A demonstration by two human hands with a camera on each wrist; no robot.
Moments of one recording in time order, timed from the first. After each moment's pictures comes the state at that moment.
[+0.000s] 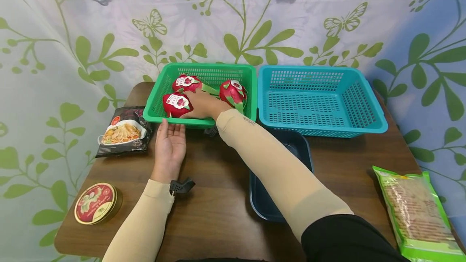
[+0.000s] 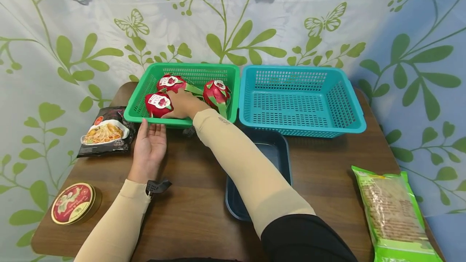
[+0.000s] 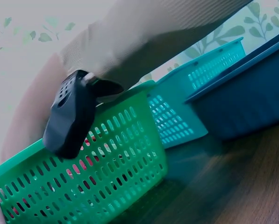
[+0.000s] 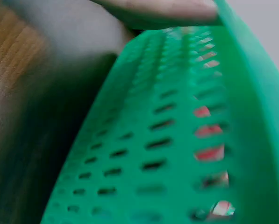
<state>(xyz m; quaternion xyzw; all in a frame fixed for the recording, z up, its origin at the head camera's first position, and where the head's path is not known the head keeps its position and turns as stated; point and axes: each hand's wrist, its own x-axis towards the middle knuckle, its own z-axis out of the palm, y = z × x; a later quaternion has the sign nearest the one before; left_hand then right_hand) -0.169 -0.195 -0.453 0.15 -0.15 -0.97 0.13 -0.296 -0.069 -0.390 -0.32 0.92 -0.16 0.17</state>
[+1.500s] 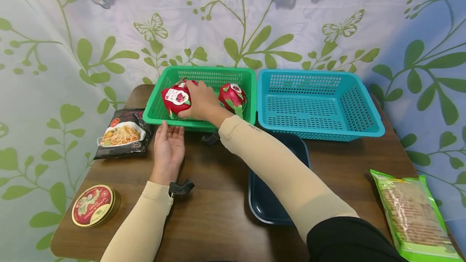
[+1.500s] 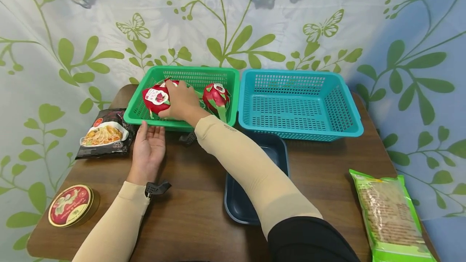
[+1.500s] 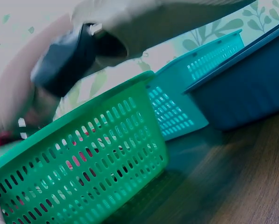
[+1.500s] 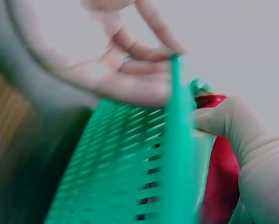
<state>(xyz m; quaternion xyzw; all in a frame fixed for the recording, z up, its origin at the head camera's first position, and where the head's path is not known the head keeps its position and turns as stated) -0.171 -0.195 -0.456 0.13 -0.17 -0.97 0.15 -0.276 -0.069 -0.371 -0.25 0.95 -0.21 0.01</state>
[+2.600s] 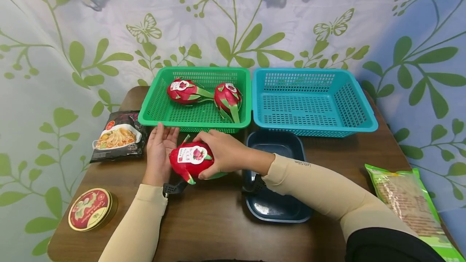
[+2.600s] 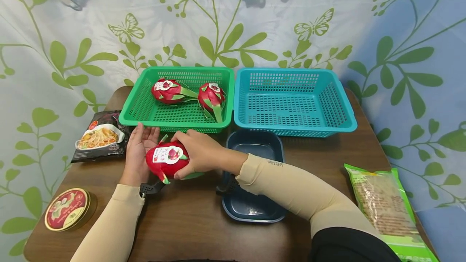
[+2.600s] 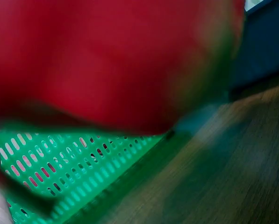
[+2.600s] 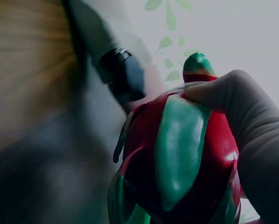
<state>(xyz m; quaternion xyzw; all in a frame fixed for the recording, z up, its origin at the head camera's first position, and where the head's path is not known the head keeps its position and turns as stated) -0.163 -0.215 -0.464 0.11 -0.24 -0.96 0.10 -0.146 0.021 -0.378 -0.39 0.86 -0.29 0.14</state>
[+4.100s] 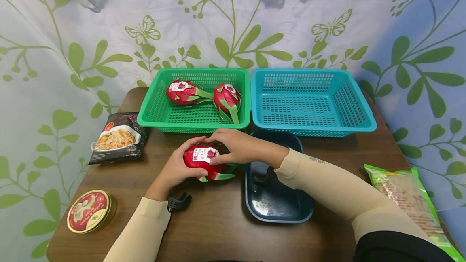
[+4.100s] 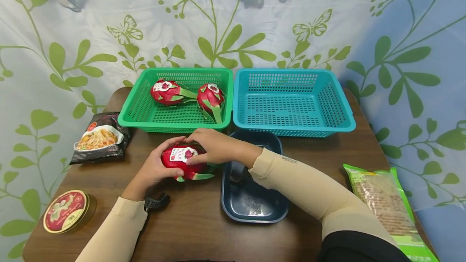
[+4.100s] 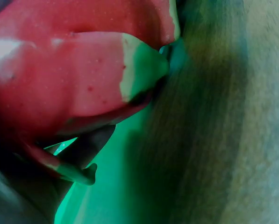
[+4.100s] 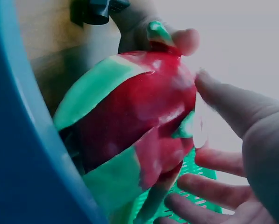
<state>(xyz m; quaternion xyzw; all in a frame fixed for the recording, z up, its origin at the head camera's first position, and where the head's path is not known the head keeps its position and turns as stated) -0.122 -0.202 -0.469 -0.19 -0.75 -0.62 -0.10 -0.174 0.059 -0.392 -0.45 0.83 -0.28 0.15</state>
